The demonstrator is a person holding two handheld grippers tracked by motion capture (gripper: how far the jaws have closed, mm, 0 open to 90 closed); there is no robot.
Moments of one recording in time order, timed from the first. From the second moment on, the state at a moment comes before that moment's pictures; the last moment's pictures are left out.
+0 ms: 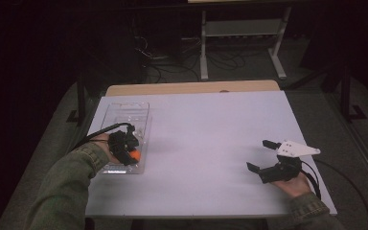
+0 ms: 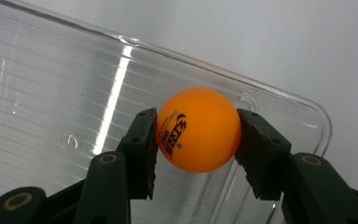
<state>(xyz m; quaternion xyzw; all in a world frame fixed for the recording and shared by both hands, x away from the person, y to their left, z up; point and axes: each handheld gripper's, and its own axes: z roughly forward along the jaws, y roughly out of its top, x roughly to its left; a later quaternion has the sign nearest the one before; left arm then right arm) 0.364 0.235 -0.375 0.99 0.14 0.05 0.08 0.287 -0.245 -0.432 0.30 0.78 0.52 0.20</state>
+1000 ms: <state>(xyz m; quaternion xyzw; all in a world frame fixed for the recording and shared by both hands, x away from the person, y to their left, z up) 0.362 0.243 -0.359 0.98 0.17 0.09 0.10 0.287 -0.245 -0.432 0.30 0.78 0.52 0.19</state>
